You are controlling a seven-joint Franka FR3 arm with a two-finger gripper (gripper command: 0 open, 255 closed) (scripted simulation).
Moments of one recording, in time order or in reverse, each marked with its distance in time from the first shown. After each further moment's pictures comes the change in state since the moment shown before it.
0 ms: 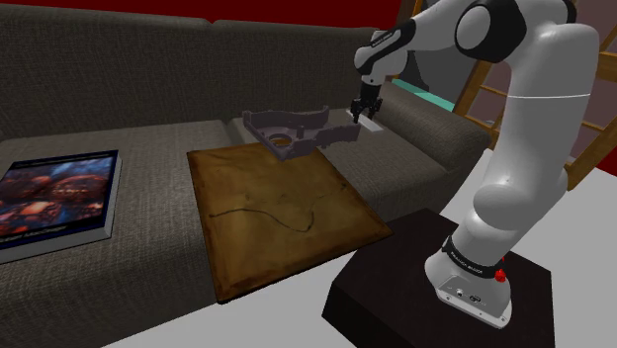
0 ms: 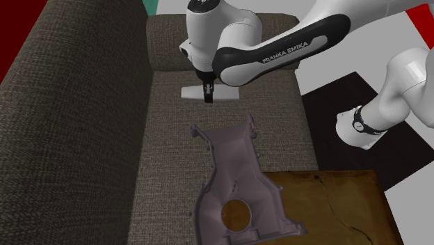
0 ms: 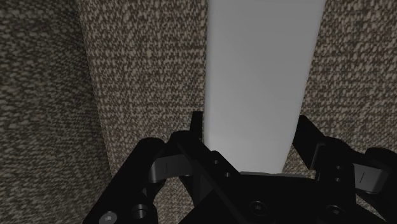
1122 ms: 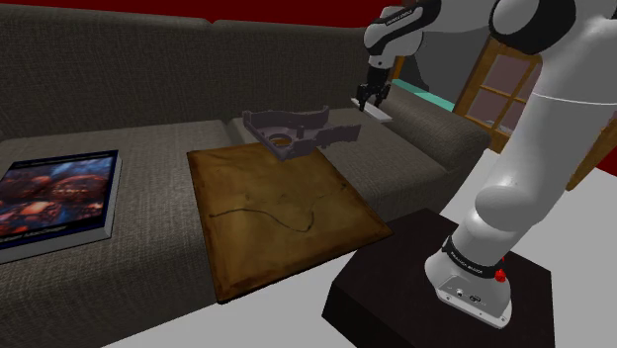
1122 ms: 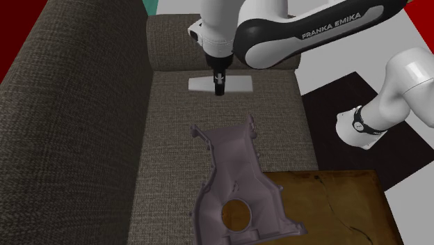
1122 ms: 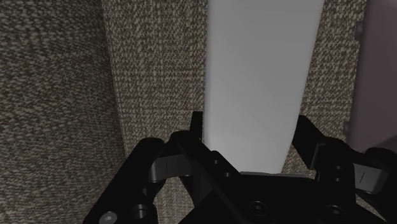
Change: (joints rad) arm 0.038 -0.185 -0.008 -0.064 -0.067 -0.112 0.058
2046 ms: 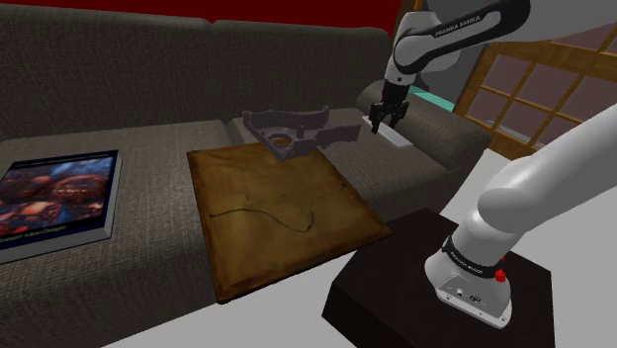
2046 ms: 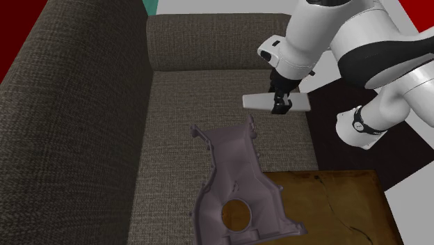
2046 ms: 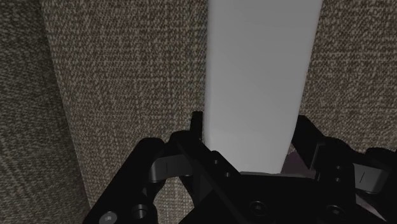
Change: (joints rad) arm 0.052 -0.543 0.096 -0.588 -0.148 0.057 0.232
